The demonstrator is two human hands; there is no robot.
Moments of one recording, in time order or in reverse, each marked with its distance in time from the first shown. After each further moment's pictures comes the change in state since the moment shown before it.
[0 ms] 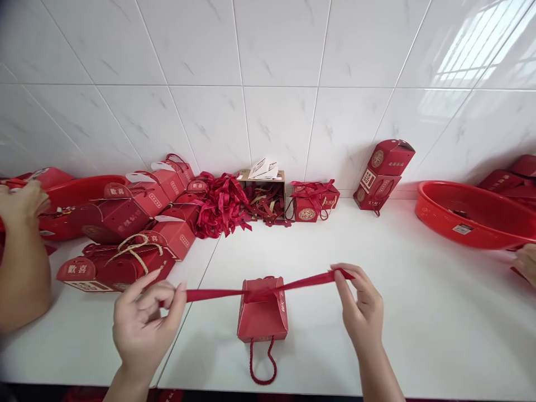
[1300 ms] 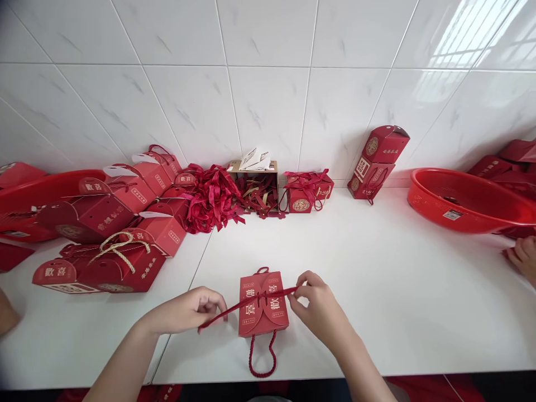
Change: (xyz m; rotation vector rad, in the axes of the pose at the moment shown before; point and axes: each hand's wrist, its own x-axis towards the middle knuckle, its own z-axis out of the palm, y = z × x) left_hand 0.026 -0.030 0.022 0.002 -1.391 -0.632; right_hand -0.016 0.005 0.020 -0.253 -0.726 -0.046
